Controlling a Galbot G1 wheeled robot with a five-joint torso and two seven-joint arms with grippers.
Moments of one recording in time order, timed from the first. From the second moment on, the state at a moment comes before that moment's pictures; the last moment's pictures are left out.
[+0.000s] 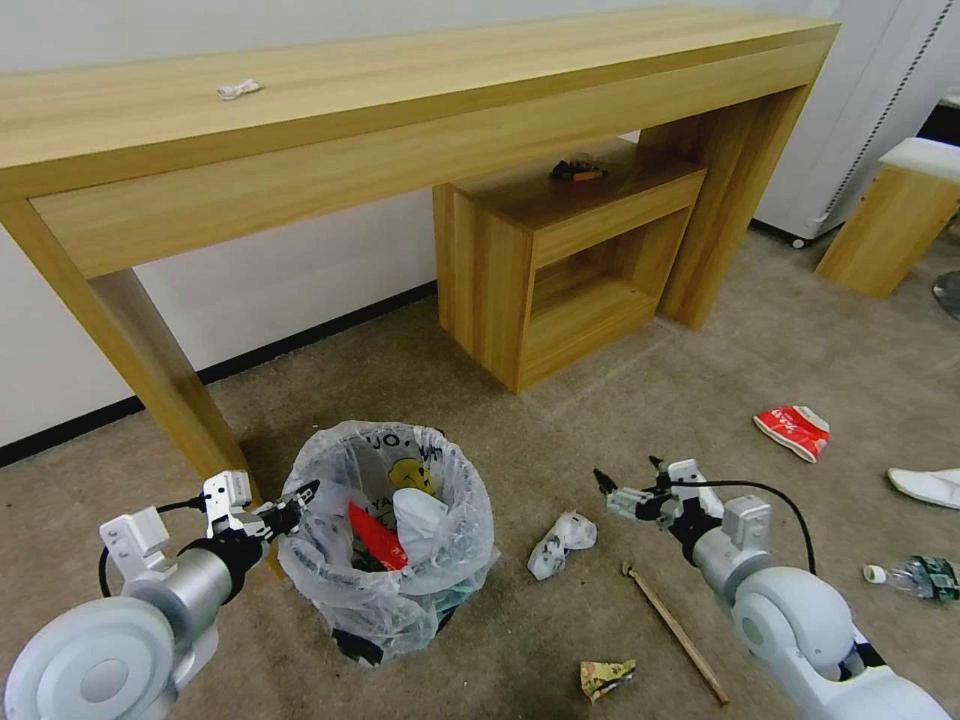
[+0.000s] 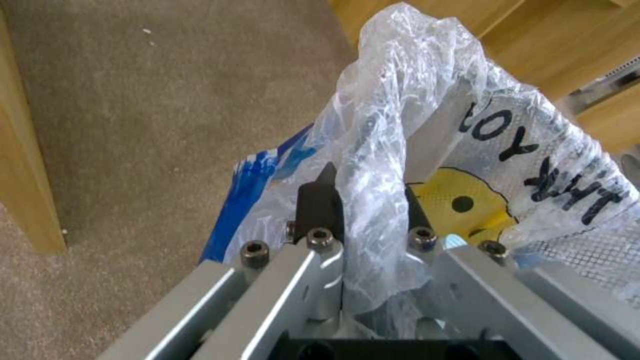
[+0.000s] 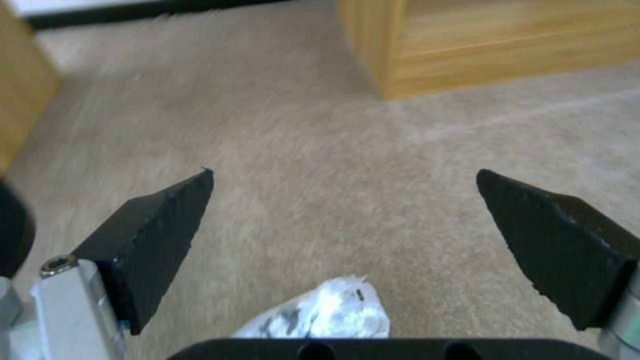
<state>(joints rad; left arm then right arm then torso) 1.57 -1.06 -0.76 -2.34 -1.32 0.62 -0.46 -1.35 0.96 0.41 1.92 0.50 -0.32 -0.16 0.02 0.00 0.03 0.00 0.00</state>
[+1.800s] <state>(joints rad) 1.58 -1.06 -0.75 -2.36 -1.31 0.62 -0.46 -1.00 1.06 0.27 1.29 -0.02 0.03 -0.79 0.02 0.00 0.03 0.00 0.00</state>
